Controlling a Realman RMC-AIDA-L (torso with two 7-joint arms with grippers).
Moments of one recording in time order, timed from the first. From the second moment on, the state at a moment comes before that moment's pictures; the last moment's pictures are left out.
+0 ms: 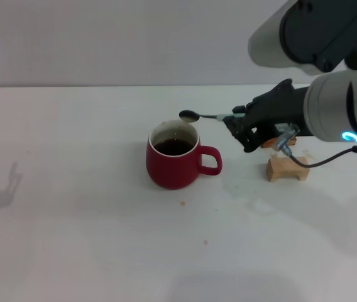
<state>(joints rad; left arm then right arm) -0.16 -2.07 -1.05 -0.29 2.43 1.31 0.00 0.45 2.08 1.34 1.98 -2.77 1.39 -0.18</state>
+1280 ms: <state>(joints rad) -0.15 -2.07 -1.05 -0.29 2.43 1.31 0.00 0.61 2.08 1.30 1.73 -2.75 1.36 -0.17</state>
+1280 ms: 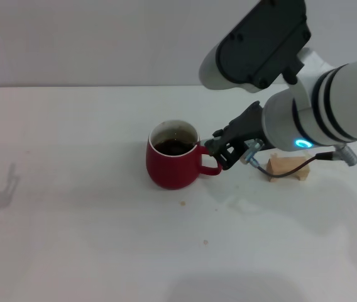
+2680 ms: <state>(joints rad) -0.15 -2.07 -1.05 -0.29 2.43 1.31 0.00 0.67 2.08 1.34 1.57 -2.74 1.30 -0.19</state>
